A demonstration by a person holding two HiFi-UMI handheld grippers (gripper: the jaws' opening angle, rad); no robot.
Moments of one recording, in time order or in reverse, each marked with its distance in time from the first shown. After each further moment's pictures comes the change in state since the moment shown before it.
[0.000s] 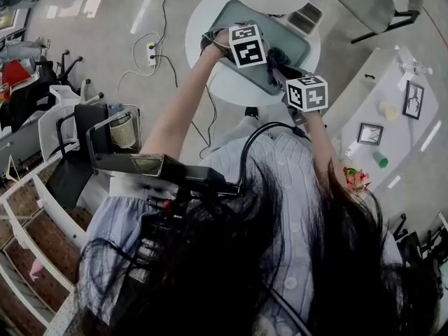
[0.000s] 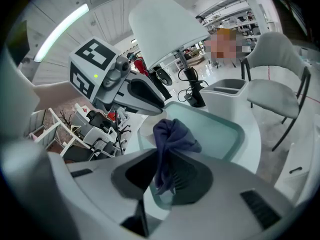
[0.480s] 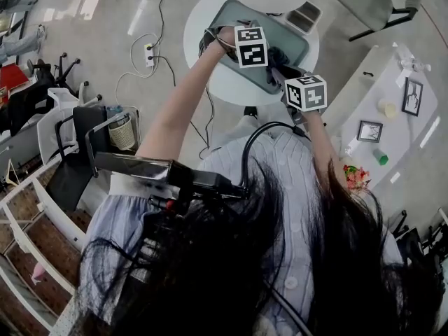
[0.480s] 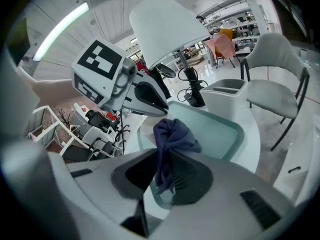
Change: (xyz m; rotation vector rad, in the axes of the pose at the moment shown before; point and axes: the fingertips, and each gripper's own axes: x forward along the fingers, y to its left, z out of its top) left arm 0.020 0.005 -0.005 0.144 0.074 0.025; right arm 0.001 -0.001 -0.002 0.001 0.006 -0.011
